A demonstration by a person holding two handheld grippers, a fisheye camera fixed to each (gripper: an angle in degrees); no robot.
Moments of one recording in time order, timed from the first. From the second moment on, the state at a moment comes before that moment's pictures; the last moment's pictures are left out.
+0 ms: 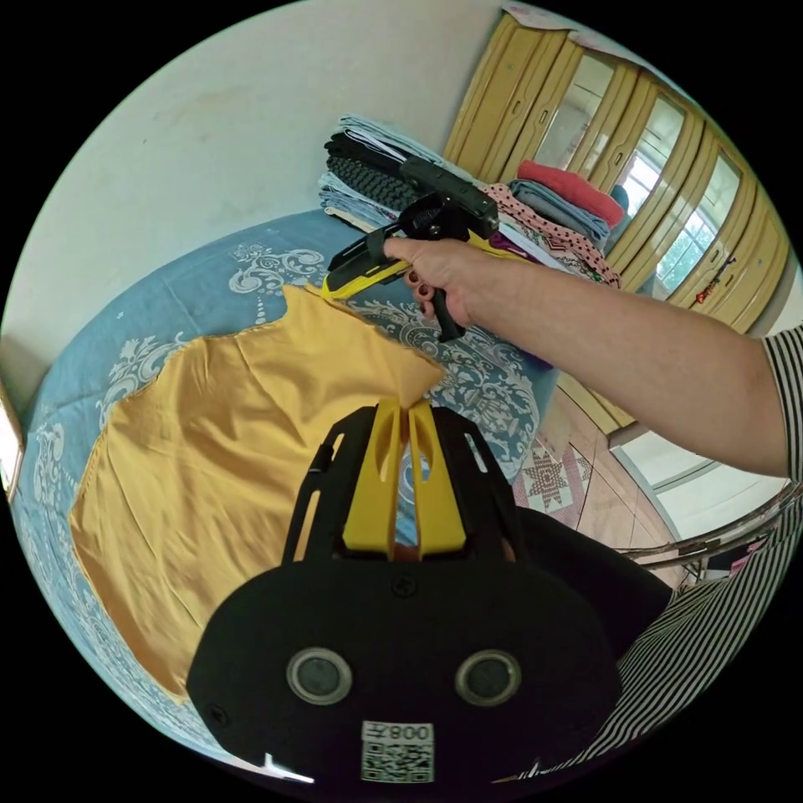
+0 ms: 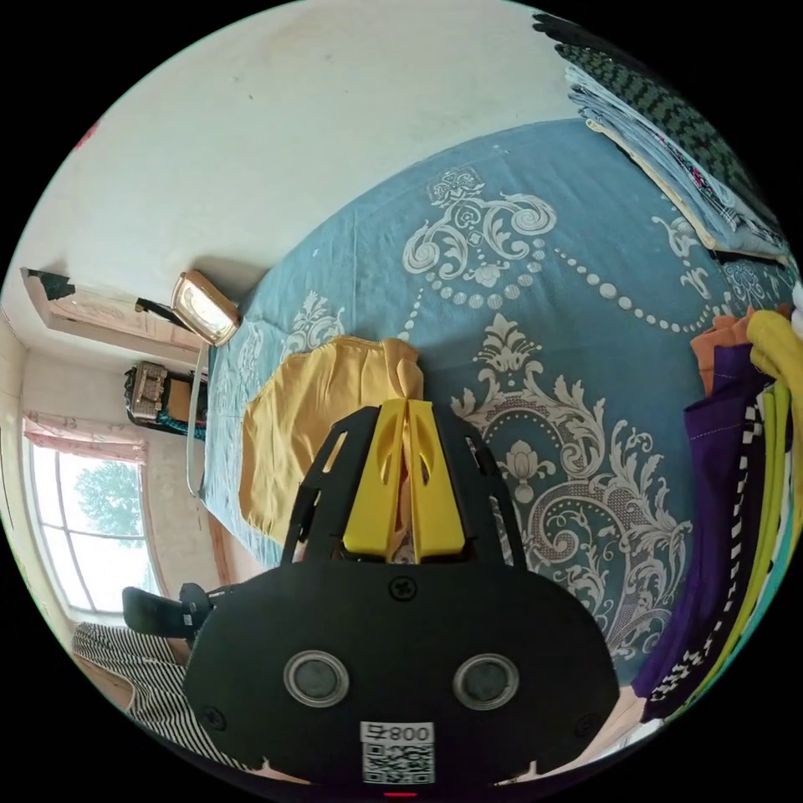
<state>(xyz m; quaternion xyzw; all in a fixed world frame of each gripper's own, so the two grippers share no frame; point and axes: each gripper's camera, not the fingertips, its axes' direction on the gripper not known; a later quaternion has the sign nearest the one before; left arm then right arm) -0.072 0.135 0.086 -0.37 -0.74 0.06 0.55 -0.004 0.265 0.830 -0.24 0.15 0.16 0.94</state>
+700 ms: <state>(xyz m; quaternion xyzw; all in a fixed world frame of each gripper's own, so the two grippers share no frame) -0.038 0.163 -0.028 -0.37 -0.73 0.06 0.57 -0.059 0.149 0.800 -0.23 0.08 0.22 0.94</state>
